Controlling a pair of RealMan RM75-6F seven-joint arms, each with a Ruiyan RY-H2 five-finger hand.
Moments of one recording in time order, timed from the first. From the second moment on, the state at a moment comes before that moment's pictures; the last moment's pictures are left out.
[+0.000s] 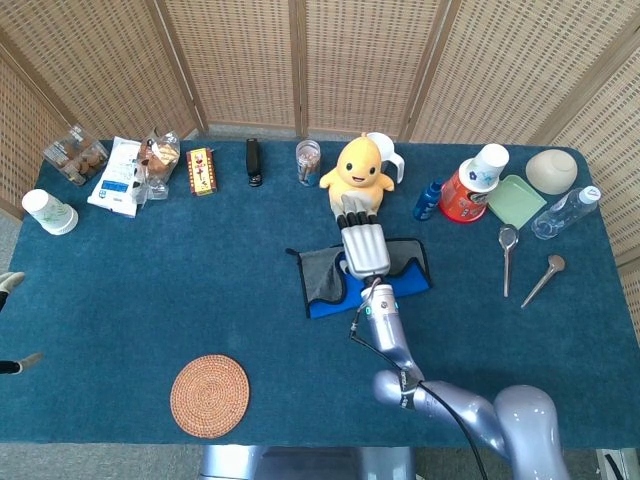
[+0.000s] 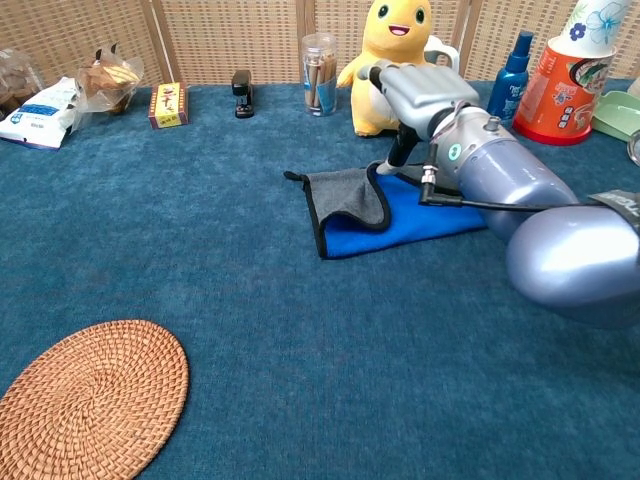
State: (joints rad) left arm -0.15 -0.70 -0.03 -1.98 1.26 1.23 -0.05; right arm 0.91 -2.00 0.43 -0.99 -1.01 1.09 -0.59
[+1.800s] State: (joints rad) left arm -0.16 -0.72 -0.02 -2.00 1.25 1.22 -0.01; right arm 0.71 -1.86 0.22 -0.93 -1.28 1.15 -0.37
